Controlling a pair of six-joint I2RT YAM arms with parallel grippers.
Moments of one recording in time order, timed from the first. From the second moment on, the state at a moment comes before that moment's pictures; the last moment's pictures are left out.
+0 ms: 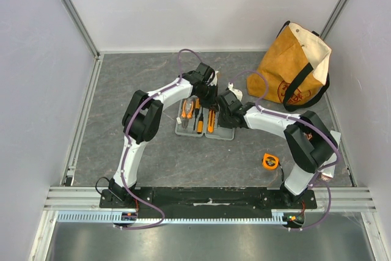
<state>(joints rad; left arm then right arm) -0.61 2.25 1.78 -0.56 0.35 -0.43 0.66 1.71 1.02 -0.31 0.20 0.76</state>
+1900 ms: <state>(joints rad) -0.62 2.28 1.82 -0.59 0.37 -0.40 0.67 1.71 1.02 -0.30 0.19 0.76</state>
